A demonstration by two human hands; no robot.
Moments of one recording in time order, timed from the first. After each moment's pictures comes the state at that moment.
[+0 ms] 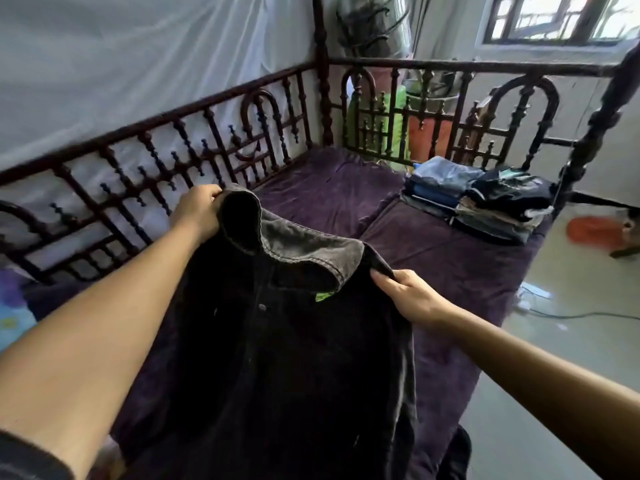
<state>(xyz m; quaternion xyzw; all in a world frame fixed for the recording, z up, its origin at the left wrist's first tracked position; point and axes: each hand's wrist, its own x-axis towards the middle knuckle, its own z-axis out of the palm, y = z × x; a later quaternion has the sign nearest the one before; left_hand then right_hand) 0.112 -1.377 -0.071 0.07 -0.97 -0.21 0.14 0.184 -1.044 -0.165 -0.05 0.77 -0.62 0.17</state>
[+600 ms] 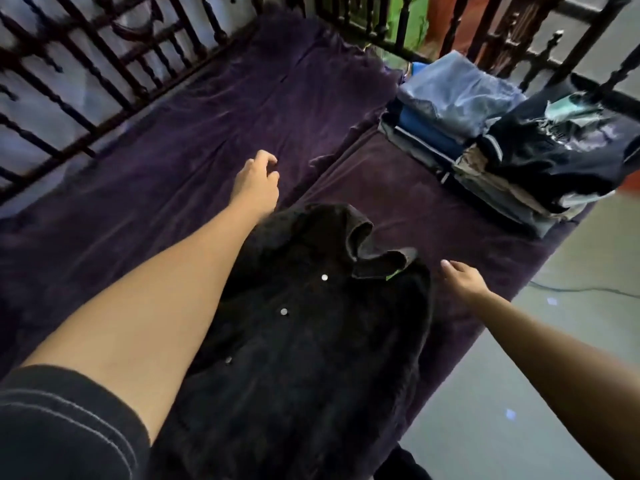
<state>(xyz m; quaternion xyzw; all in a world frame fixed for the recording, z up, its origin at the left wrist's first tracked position) -0.251 -1.095 -0.294 0.15 -0.96 -0.25 -0.01 -0.186 -0.732 -0.419 0.24 0.83 -0.43 0.25</state>
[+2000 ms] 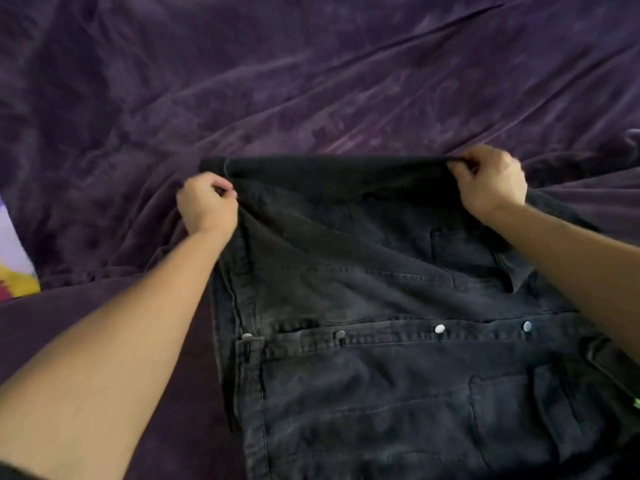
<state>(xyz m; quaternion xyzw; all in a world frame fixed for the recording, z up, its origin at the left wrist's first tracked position) -0.035 -1.471 -0.543 0.60 -0.77 -0.22 0.10 -0.302 -1.209 -0.529 -0.21 0.95 -0.21 0.13</state>
